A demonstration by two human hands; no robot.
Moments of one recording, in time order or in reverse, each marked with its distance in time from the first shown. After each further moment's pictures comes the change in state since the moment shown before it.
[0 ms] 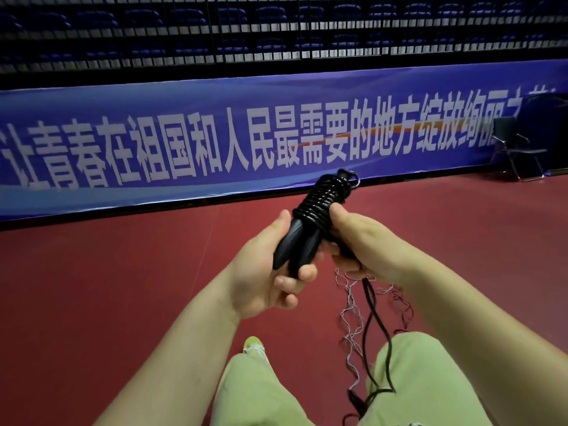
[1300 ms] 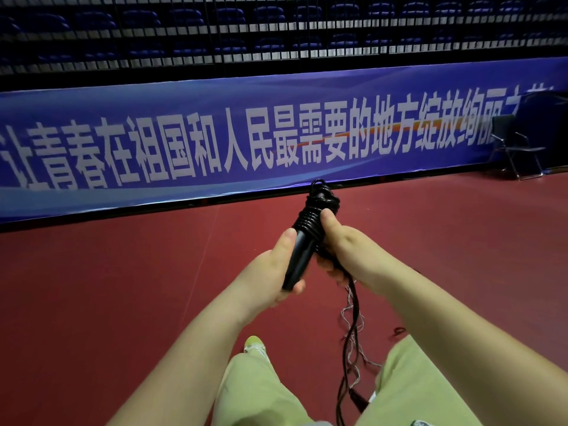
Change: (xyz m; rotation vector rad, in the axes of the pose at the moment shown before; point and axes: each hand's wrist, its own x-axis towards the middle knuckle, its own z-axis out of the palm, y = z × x) left_hand 0.013 -0.022 -0.007 0.559 0.349 0.187; right_hand 0.012 0.015 0.019 -0.151 0.211 0.116
